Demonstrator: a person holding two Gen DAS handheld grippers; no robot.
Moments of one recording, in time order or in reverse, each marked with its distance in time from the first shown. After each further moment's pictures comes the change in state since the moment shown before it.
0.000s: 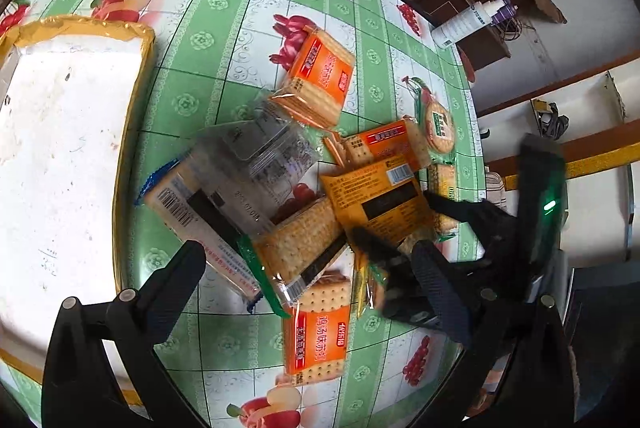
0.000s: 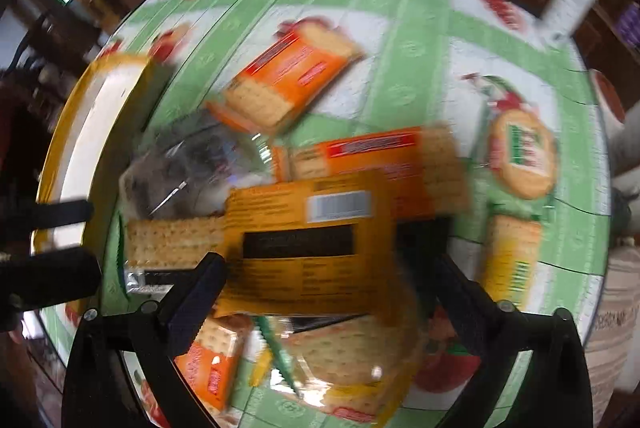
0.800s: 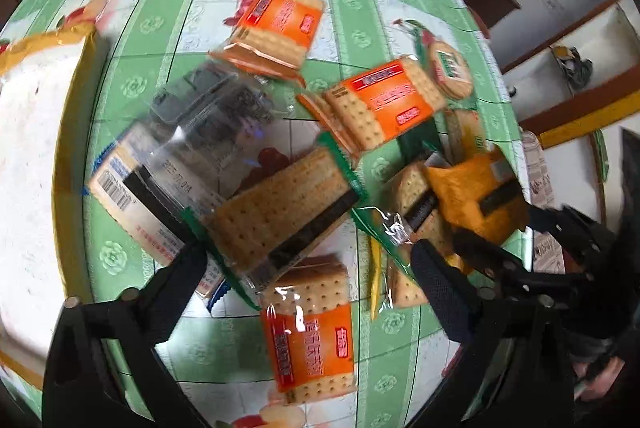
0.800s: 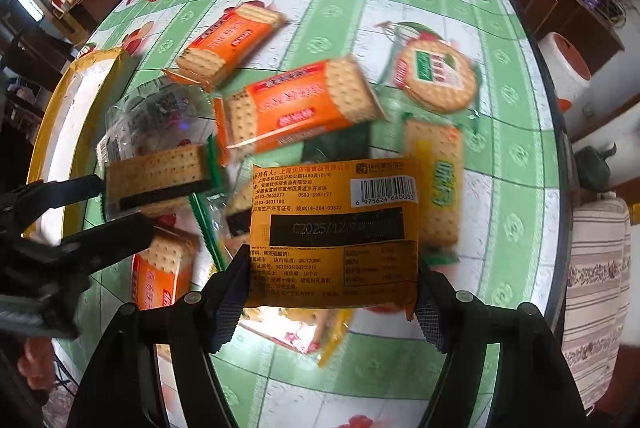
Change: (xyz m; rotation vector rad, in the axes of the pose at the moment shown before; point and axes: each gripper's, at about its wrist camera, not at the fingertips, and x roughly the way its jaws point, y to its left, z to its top) left arm 0.056 -0.043 -0.026 0.133 0.021 0.169; right arm -0.037 -0.046 -0.064 0.122 0.004 -0.075
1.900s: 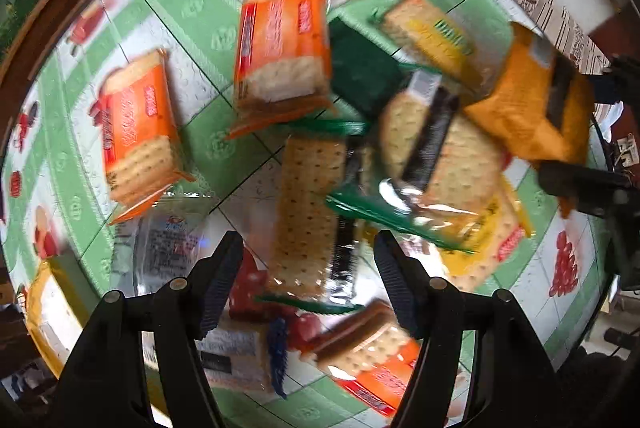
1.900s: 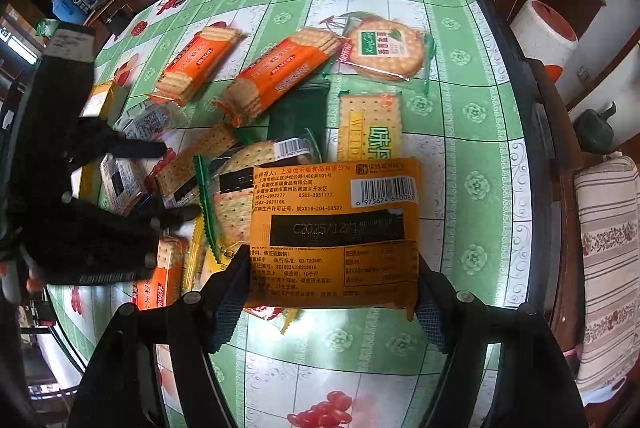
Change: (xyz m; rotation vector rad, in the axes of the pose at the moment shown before) left arm 0.045 -0.075 0.038 0.713 0.193 0.188; right arm -0.016 -0.052 -0.021 0.122 -0.026 0.061
